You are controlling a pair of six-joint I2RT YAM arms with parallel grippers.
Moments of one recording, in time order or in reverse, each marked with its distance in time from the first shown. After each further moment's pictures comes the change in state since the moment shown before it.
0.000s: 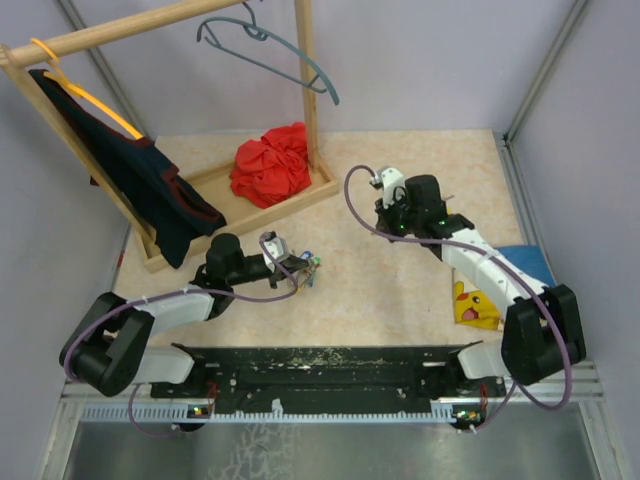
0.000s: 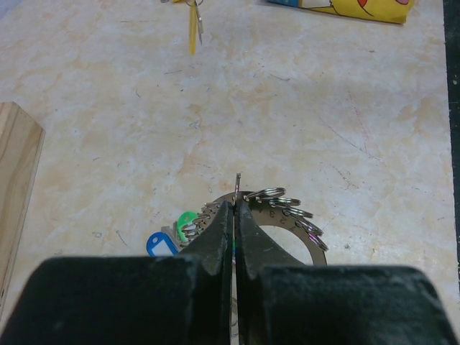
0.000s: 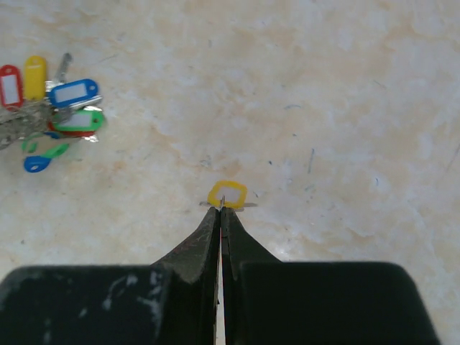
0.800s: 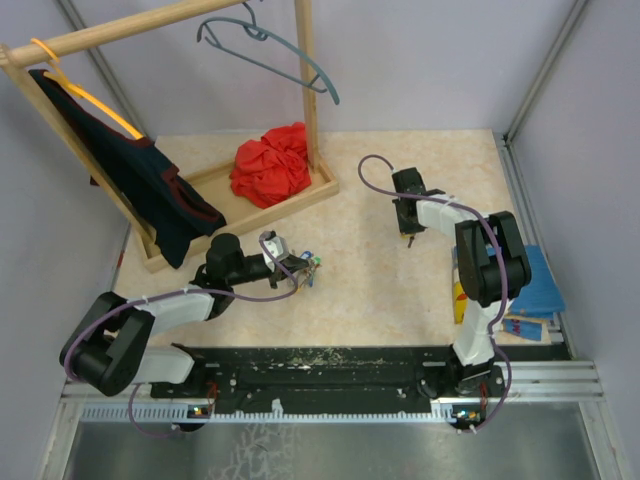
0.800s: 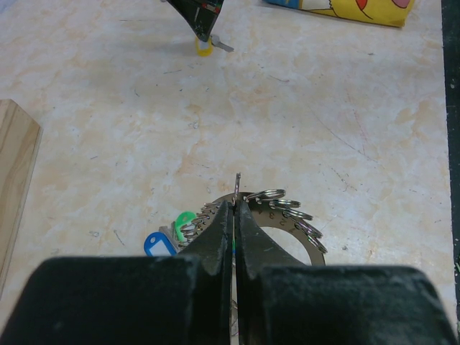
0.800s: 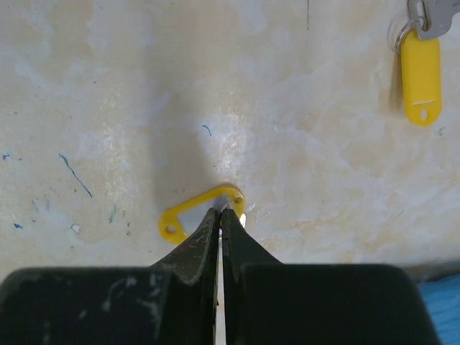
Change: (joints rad) left arm 0.000 0.002 0.000 0.005 0.000 -0.019; right arm -0.078 0.482 0.227 -0.123 0.516 0.247
